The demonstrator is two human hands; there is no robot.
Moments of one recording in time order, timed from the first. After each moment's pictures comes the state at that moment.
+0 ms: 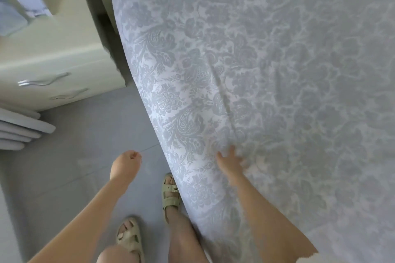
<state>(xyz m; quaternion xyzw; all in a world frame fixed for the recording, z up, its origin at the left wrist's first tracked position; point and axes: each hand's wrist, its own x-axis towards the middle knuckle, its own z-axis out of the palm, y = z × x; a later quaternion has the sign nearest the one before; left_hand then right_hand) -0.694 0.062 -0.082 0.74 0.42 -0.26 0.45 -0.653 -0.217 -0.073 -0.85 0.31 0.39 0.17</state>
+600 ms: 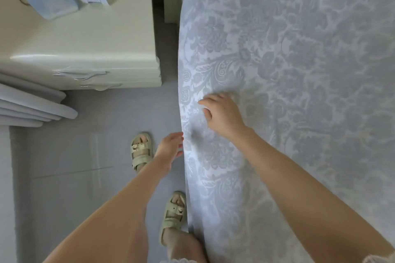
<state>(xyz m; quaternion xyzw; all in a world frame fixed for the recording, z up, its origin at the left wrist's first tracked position) -0.517 0.107 -0.140 0.46 0.53 -0.23 0.68 -0.380 -0.001 -0.091 -0.91 -0.37 0.16 0.12</state>
